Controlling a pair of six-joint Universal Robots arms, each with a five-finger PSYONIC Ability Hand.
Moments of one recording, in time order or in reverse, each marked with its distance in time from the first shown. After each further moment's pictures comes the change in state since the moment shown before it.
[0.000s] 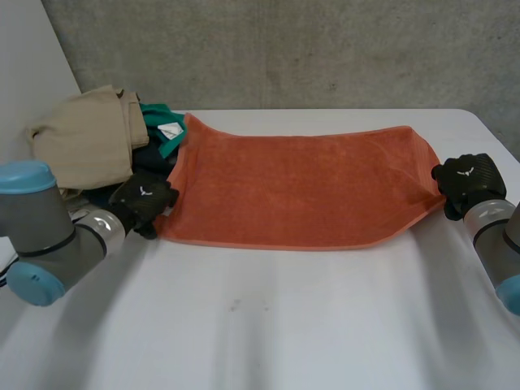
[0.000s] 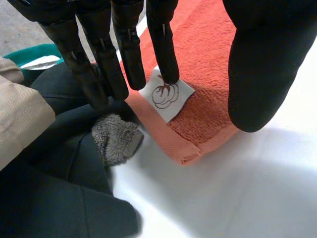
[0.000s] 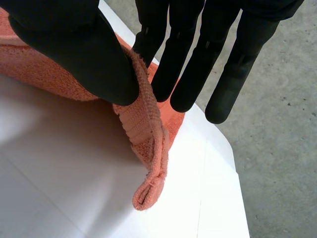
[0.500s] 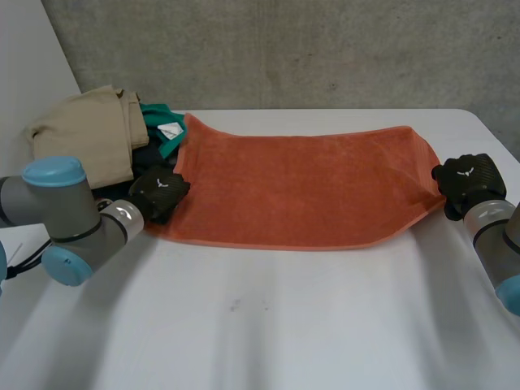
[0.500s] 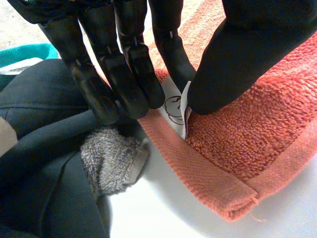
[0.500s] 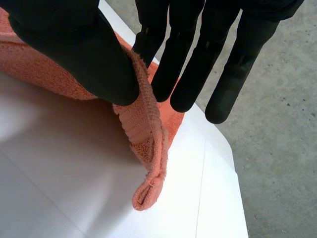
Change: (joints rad) left arm -0.051 -0.186 0.245 -0.019 -0.010 -0.009; right arm 0.000 0.001 0.001 -0.004 0.000 -0.007; left_hand 0.529 0.570 0.566 0.571 0.541; right_hand 0.000 0.000 0.000 0.000 0.000
